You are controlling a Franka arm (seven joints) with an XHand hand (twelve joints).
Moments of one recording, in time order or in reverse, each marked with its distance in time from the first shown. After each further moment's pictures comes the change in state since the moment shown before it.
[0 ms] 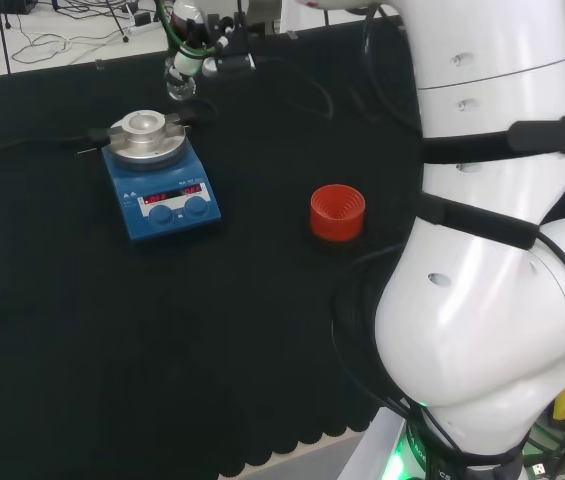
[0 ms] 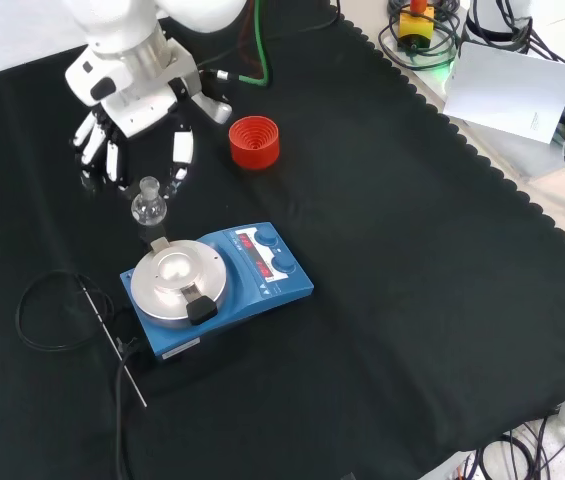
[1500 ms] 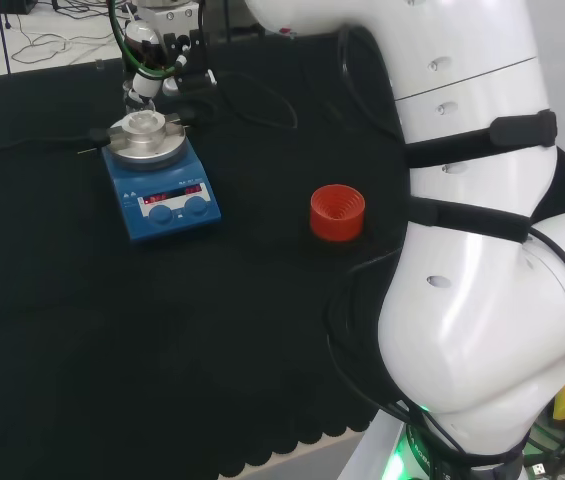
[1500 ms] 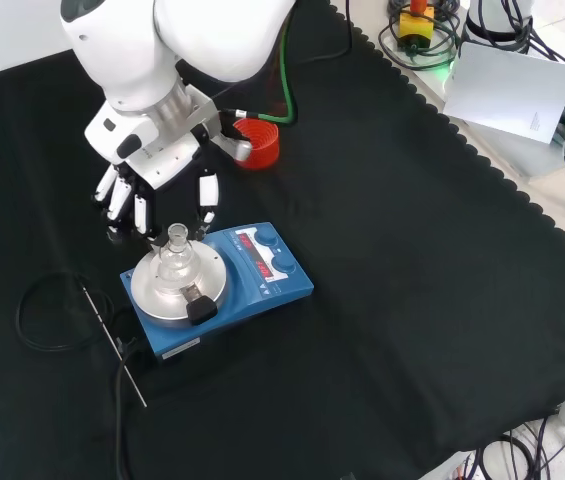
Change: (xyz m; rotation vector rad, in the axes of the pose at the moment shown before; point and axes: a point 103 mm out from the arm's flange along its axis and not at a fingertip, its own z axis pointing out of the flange) arm 0.064 0.009 0.025 0.043 -0.030 -0.103
